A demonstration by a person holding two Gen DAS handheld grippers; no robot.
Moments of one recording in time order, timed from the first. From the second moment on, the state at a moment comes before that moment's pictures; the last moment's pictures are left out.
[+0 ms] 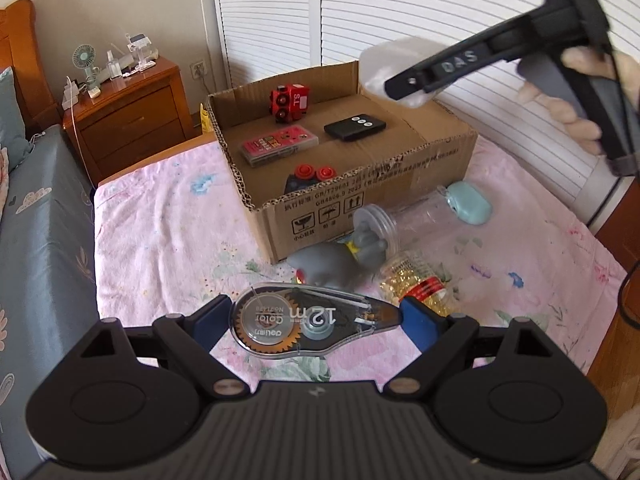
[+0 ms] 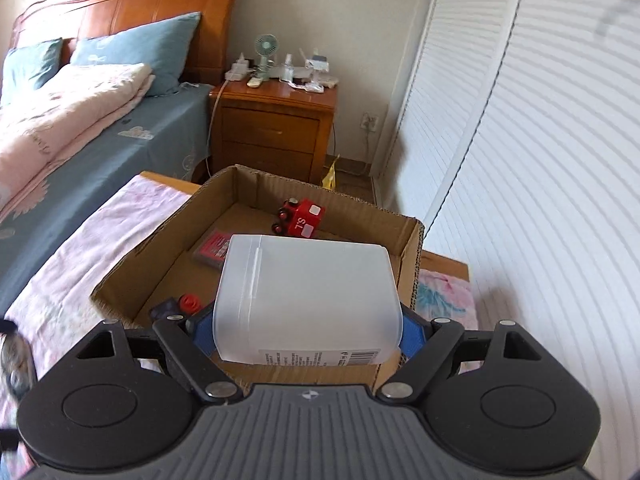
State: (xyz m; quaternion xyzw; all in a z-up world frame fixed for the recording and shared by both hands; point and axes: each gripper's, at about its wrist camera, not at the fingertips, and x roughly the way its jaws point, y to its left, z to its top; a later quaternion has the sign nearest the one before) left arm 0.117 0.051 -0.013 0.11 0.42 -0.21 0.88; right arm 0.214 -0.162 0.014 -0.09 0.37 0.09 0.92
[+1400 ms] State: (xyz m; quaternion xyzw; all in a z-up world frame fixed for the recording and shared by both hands) left arm 0.258 -0.019 0.012 0.12 0.40 -0.18 0.89; right arm 0.099 -0.187 -0.033 -0.04 0.38 0.01 0.92
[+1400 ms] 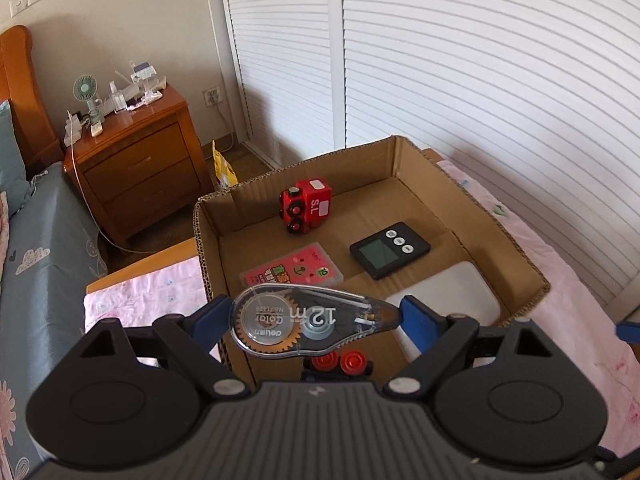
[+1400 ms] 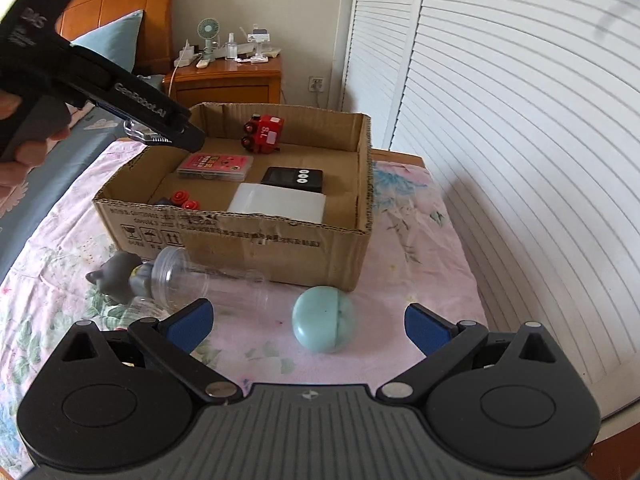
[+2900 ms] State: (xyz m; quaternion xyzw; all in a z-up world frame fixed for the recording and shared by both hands) left arm 0.096 -0.016 -0.032 0.07 0.40 -0.15 0.90; right arm 0.050 -0.208 -0.105 -0.03 0.41 0.04 0.91
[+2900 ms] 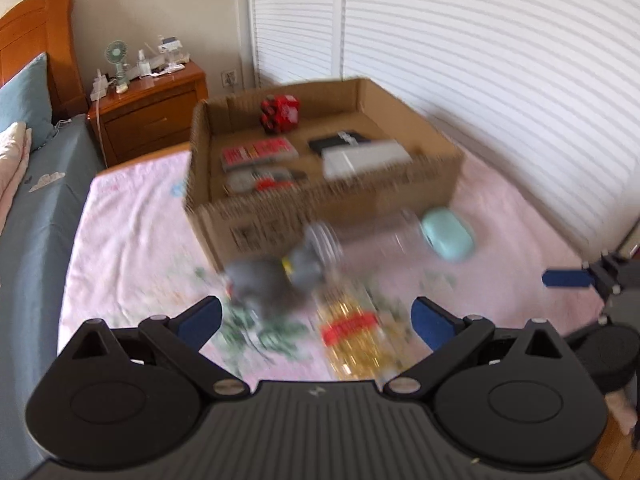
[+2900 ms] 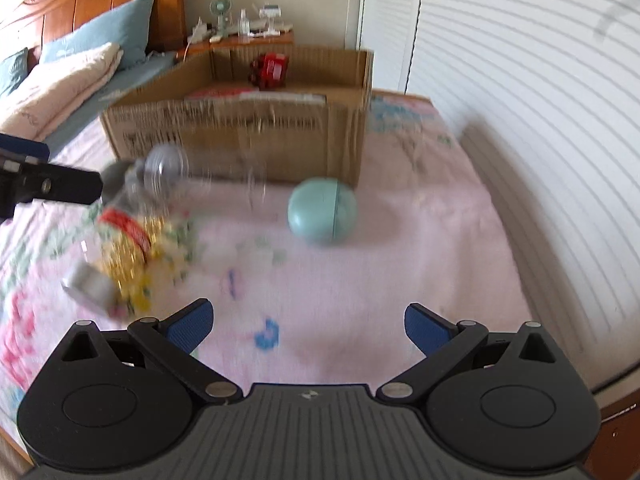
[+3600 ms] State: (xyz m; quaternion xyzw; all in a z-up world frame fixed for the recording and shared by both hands) left arm 0.070 -0.005 -0.083 0.10 0.44 -0.12 0.89; right arm 0.042 -0.208 -0.117 -0.04 0.41 0.05 0.91
